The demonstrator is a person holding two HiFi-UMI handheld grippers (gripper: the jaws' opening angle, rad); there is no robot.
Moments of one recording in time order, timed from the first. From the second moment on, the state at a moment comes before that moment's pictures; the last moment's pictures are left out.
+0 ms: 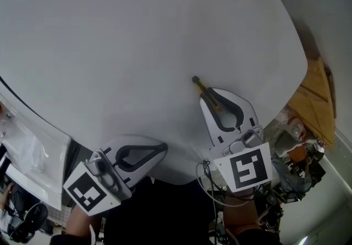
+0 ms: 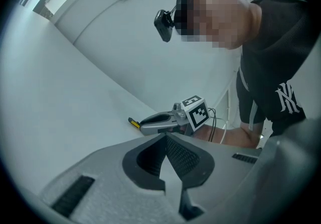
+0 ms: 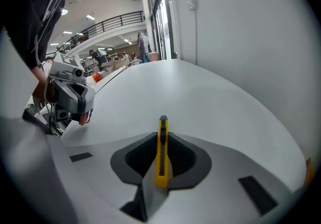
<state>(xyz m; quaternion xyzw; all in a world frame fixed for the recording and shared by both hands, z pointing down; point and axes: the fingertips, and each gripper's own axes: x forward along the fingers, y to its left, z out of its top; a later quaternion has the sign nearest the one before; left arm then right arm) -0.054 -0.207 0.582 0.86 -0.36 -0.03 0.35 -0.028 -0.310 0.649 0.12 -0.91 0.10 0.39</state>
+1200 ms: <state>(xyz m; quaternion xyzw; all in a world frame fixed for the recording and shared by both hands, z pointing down) -0.079 -0.173 0.536 0.89 -0.32 -0.03 0.32 -0.024 -0.292 0.565 0.20 -0.92 0.12 0.31</state>
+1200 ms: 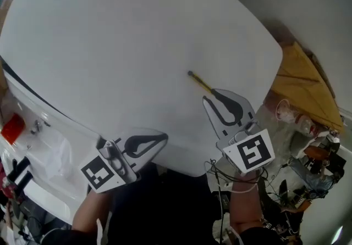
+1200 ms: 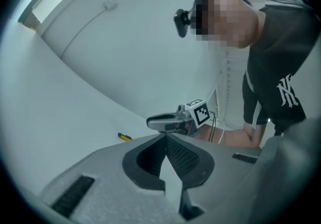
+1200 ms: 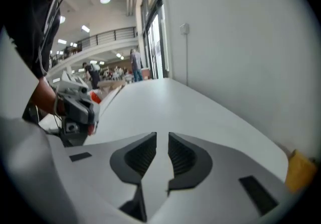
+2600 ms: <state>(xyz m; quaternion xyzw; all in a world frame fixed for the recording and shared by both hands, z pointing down) 0.016 0.149 0.187 0.97 -0.21 -0.06 0.06 0.065 0.195 0.204 0.09 -0.97 0.17 -0.17</state>
